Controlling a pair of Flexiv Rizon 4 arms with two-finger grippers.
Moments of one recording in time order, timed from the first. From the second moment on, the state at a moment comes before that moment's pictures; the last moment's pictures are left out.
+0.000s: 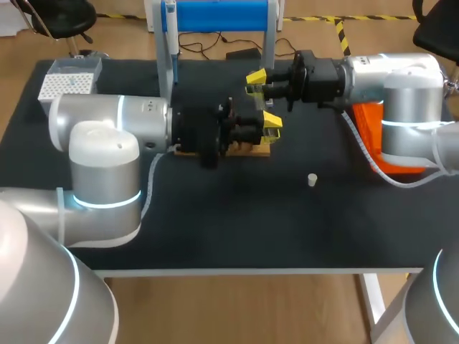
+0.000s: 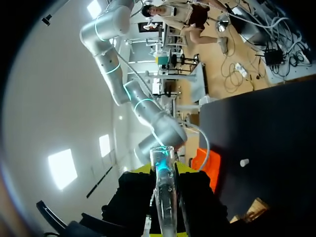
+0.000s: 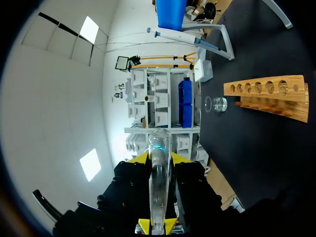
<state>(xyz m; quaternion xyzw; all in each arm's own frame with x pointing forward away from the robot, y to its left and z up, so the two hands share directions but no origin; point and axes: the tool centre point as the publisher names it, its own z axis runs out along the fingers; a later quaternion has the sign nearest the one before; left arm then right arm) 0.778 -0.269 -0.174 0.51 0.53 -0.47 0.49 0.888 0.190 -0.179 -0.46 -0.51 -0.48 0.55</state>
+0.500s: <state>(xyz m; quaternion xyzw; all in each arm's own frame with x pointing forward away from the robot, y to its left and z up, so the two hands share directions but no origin) 0.780 -0.269 -0.178 0.49 0.55 -0.49 0.47 0.888 0.190 -0.180 -0.46 -0.51 -0.48 0.55</state>
